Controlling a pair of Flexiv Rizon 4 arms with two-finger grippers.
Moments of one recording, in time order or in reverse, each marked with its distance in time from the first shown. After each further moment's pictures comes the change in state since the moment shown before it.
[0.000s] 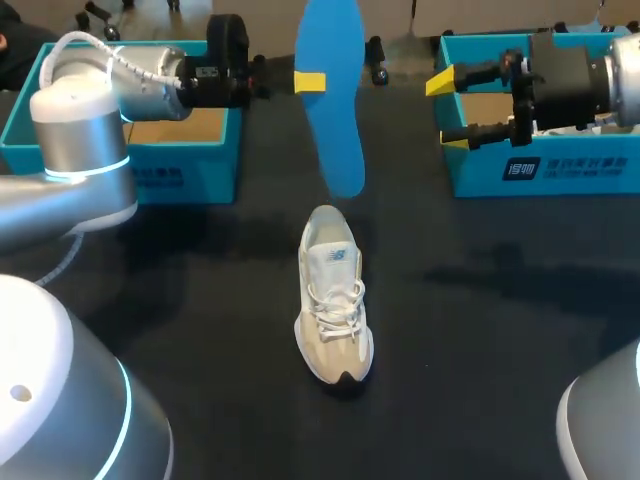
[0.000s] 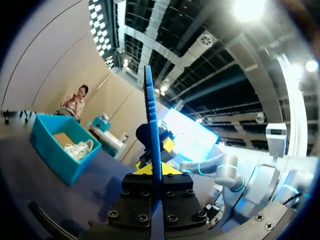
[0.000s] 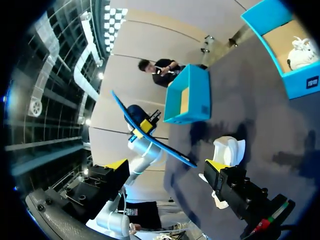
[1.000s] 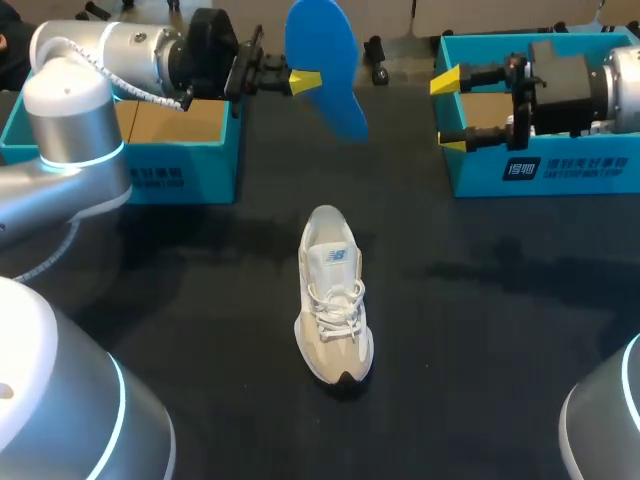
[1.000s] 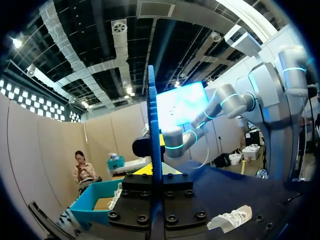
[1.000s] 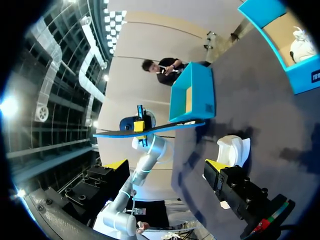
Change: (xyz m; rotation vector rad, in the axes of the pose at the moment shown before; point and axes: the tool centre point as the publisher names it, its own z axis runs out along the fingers) left arm -0.004 -0.009 -0.005 -0.076 0.031 0.825; right arm -0.009 0.006 0.002 0.019 0.068 0.045
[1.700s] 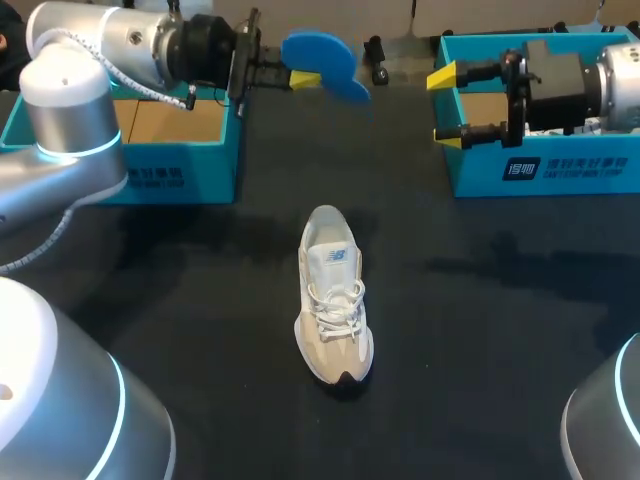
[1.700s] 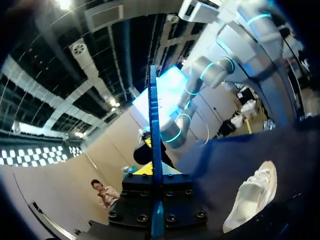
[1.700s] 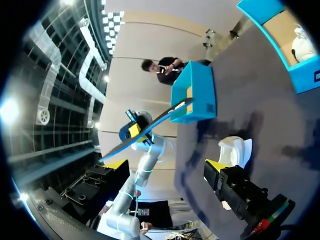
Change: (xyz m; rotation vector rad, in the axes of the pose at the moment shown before) left arm -0.007 -0.003 -0.001 -0.049 0.049 0.486; right arm -0.001 0.010 0.004 0.003 0.018 0.032
